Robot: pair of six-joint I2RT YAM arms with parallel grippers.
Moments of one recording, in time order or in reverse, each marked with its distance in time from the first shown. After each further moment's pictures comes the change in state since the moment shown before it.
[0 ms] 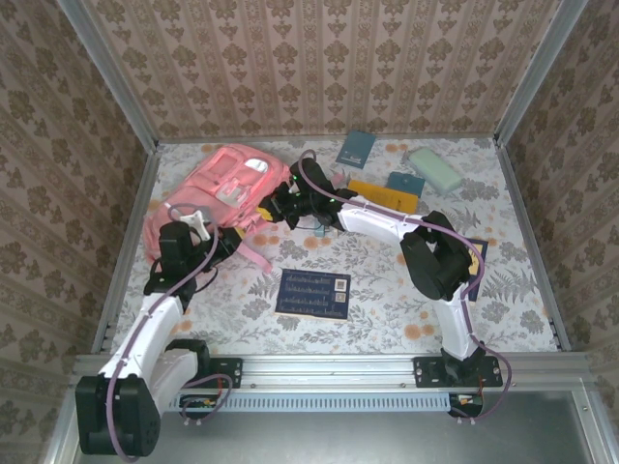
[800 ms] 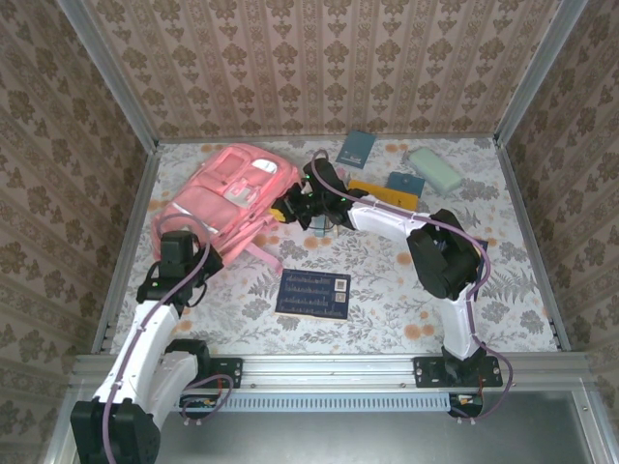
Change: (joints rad) left arm -0.012 -0.090 0.069 -0.466 -0.441 0.054; right arm -0.071 -0.037 -0.092 0.001 -0.050 -0.043
